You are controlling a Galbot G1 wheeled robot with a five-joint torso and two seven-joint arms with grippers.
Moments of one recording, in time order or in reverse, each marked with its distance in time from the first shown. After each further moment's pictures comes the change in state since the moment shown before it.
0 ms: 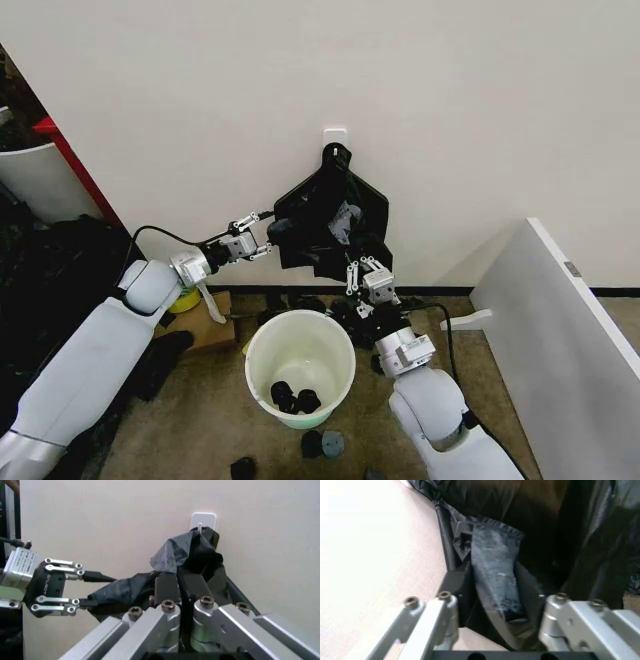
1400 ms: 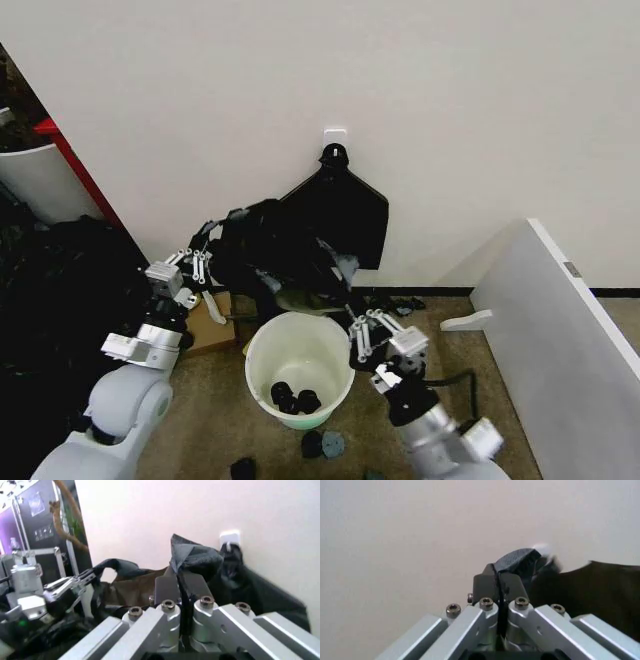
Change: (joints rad) left arm 0.705 -0.125 -0.361 -0.629 -0.464 0.117 -0.448; right arm -0.383 -0.169 -0.035 0.376 0.198 0.088 0.002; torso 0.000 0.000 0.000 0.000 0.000
